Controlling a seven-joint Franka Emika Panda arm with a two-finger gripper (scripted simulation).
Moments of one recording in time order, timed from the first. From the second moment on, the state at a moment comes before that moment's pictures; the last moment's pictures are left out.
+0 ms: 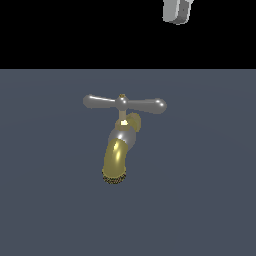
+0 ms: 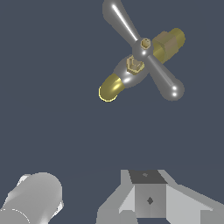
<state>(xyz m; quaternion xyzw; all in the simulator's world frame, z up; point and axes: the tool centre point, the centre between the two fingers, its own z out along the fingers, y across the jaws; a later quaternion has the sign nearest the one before) -0.203 -0.058 0.354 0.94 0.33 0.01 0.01</state>
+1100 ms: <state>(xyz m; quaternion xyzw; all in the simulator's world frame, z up) -0.139 -0.075 0.233 0.83 0.56 0.00 0.00</state>
